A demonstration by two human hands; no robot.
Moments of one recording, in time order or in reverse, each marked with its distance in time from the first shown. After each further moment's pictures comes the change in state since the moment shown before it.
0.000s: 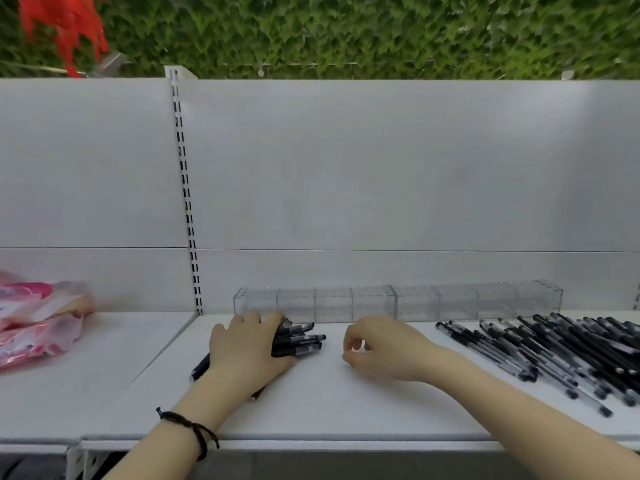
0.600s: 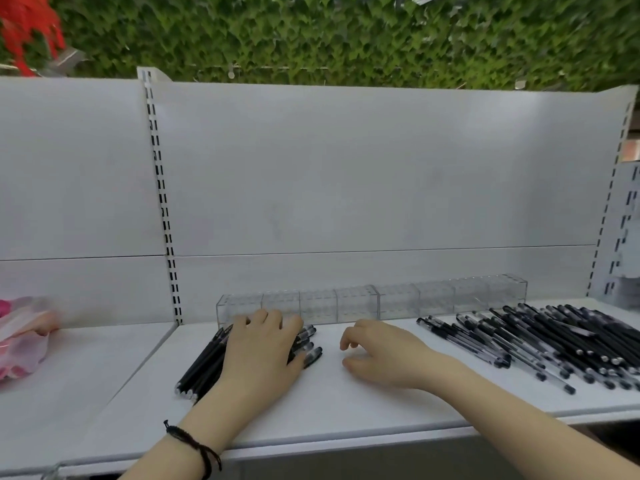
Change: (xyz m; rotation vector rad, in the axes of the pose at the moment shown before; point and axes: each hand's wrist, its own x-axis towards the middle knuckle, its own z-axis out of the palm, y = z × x) left_hand 0.003 0.019 0.014 0.055 0.399 0.346; right_hand -0.014 0.007 0.007 -0.064 0.036 0.065
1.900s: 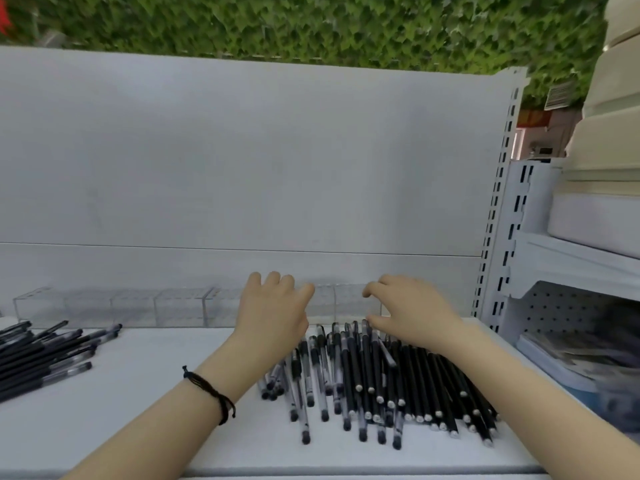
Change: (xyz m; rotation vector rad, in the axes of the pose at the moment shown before) left_hand 0.177 0.288 -0.005 0.185 0.066 -0.007; right_hand -0.078 0.318 -0.104 -0.331 0.207 -0.012
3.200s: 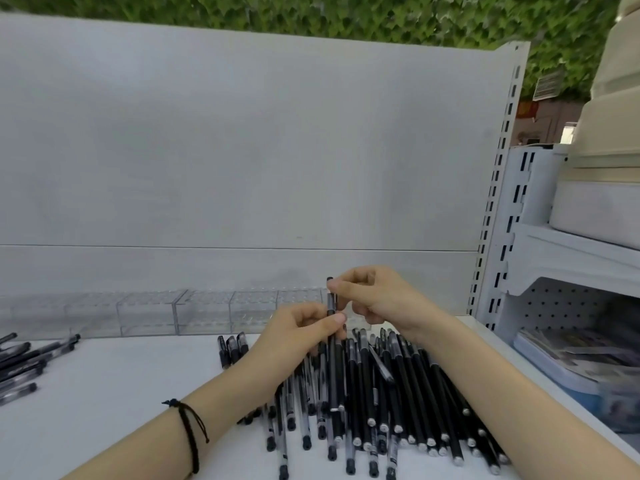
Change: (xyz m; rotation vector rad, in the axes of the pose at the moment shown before) left_hand 0.001 0.044 -0.009 -1.727 -0.397 -0.472; right_hand 0.019 -0.012 -0.006 1.351 -0.105 0.269
